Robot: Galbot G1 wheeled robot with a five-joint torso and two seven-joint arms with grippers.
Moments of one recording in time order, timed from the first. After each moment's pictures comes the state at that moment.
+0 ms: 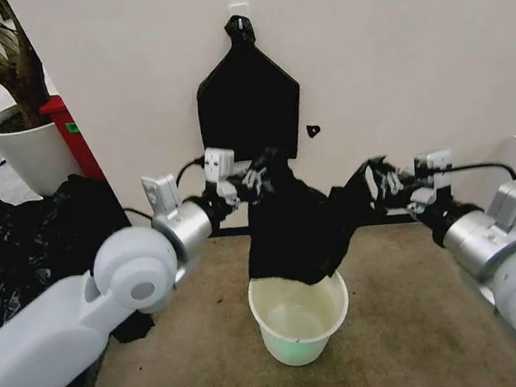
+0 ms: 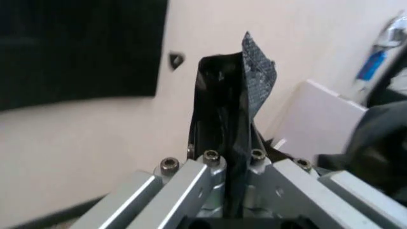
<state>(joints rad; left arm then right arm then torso) 0.58 -0.68 0.14 -2.24 -1.31 0.29 -0.41 -1.32 0.75 0.59 2.50 1.04 -0.51 0.45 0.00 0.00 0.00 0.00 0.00</state>
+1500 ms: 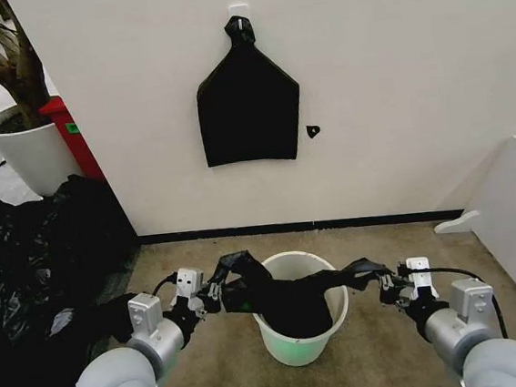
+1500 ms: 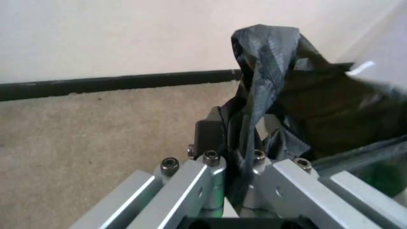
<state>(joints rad) 1.24 -0.59 -0.08 -2.26 -1.08 0.23 -0.43 -1.61 0.97 0.54 2.43 0.85 -0.54 0.47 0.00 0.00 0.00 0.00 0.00</state>
